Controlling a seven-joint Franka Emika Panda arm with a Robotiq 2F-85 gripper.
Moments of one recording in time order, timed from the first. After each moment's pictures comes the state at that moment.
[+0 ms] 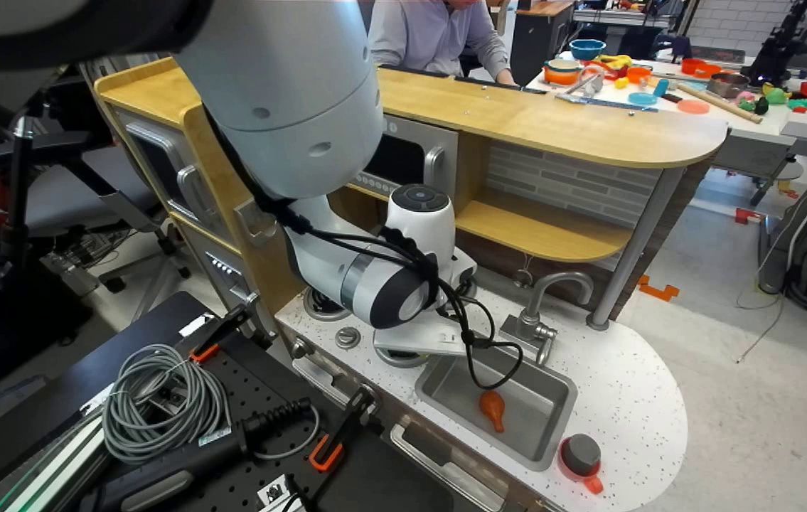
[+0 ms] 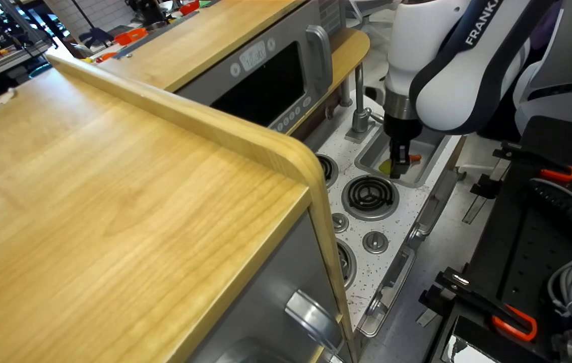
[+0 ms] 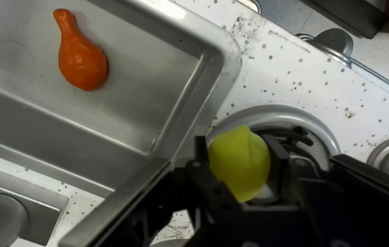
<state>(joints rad) -0.31 0.83 0.09 -2.10 -0.25 2.96 -0.55</state>
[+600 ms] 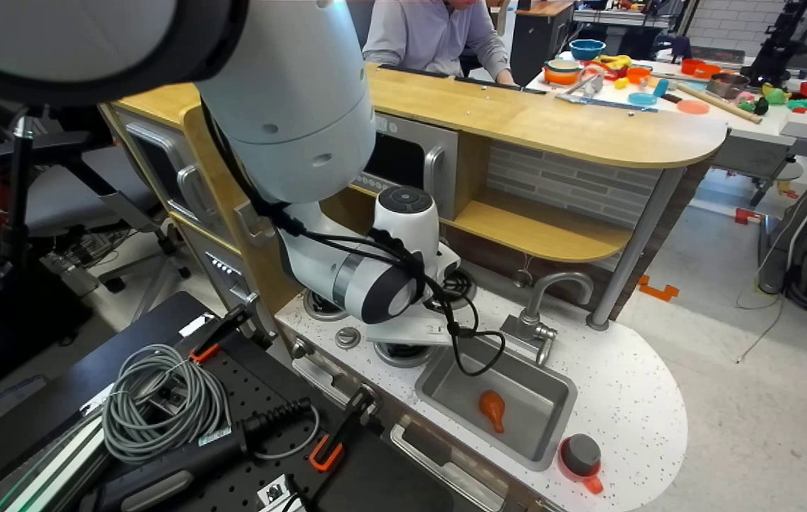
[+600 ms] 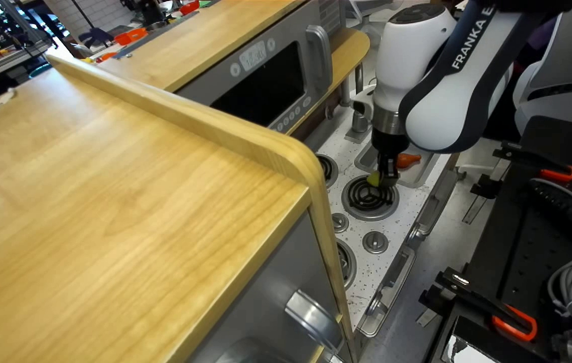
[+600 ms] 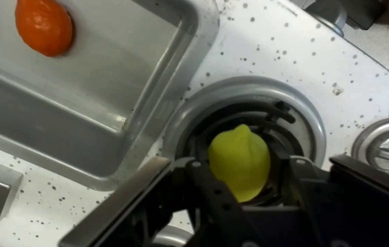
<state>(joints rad) -0.28 0.88 0.11 -2.07 -0.25 2.99 -0.55</state>
